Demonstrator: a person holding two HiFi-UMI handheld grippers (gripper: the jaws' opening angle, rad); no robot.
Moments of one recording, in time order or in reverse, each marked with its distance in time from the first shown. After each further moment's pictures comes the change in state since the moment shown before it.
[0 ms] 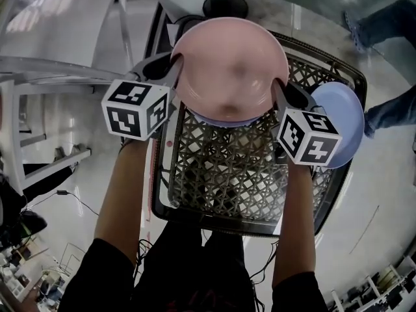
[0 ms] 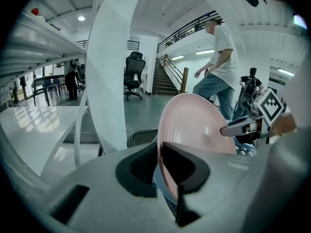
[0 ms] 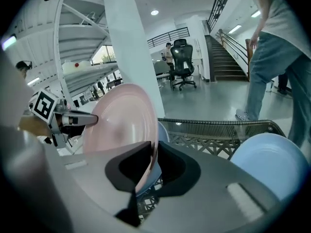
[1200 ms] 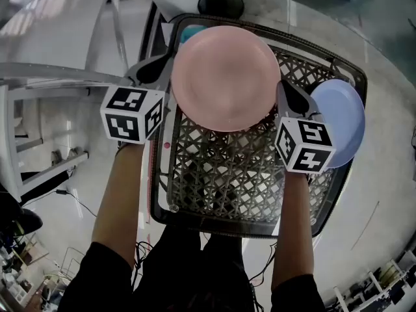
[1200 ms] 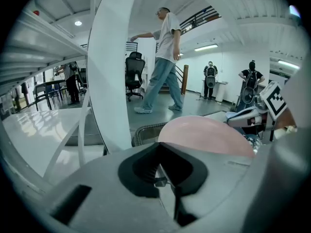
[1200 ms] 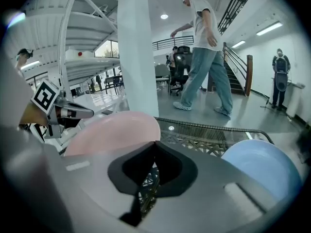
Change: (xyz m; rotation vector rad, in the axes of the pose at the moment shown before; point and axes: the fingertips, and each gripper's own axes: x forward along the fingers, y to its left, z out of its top) left arm 0.008 0.017 -0.024 0.046 0.004 0.042; right arm -0.001 -0.011 -0.014 -0.111 -0.036 -0.102
